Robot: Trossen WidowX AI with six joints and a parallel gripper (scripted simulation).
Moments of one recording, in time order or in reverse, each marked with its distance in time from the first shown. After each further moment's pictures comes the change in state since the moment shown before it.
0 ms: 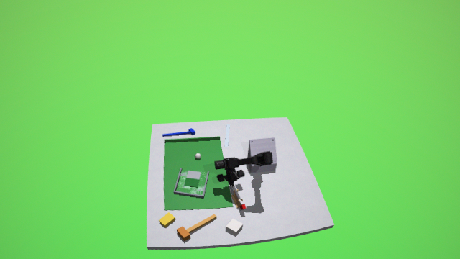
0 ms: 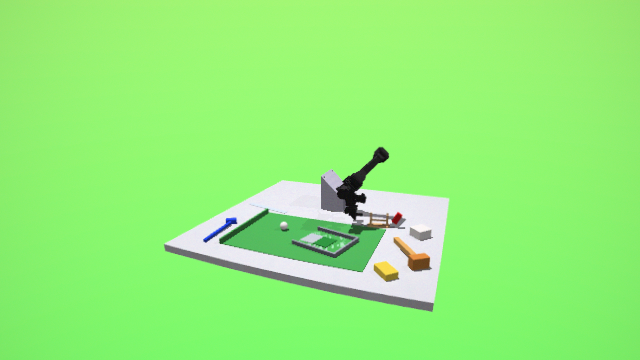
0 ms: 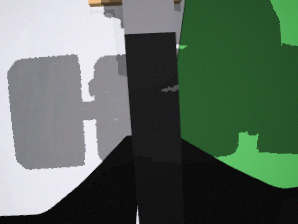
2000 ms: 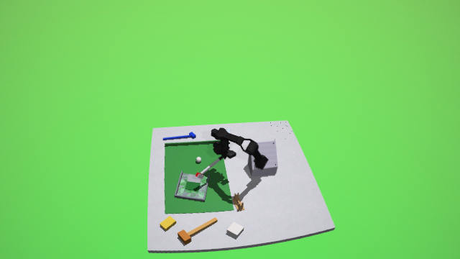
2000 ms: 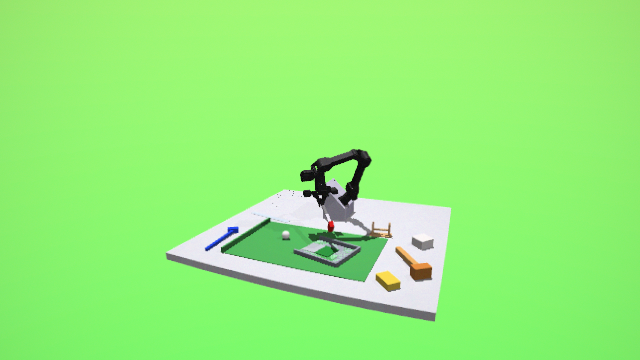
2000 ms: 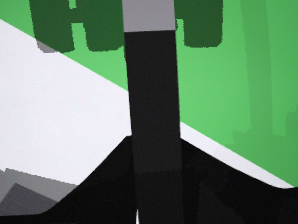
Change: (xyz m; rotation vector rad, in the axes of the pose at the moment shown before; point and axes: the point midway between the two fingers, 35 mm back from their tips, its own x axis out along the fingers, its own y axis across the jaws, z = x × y) arm -0.163 0.007 -0.162 1.160 0.186 -0.140
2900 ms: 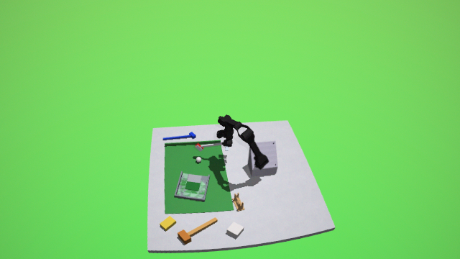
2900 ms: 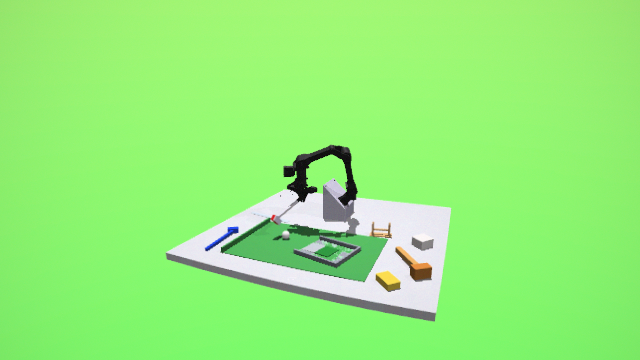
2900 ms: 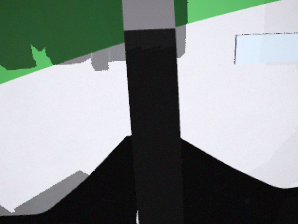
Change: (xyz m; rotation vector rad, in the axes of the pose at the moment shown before) arm -0.007 -0.086 -0.121 0.835 0.033 -0.046
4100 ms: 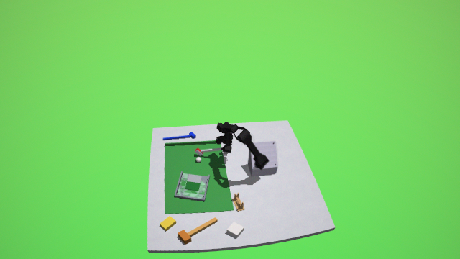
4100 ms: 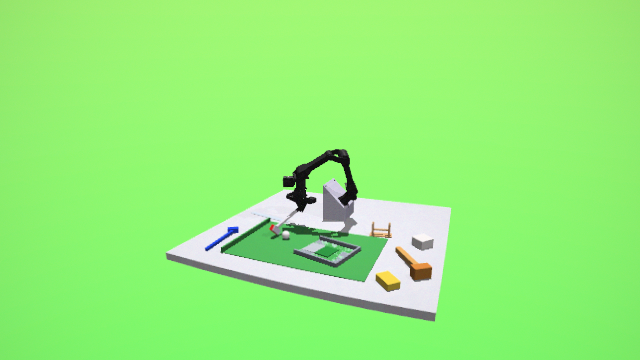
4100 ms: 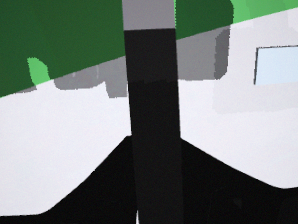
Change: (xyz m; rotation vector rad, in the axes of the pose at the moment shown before) arm 0.060 -0.005 0.005 0.004 -0.010 -0.018
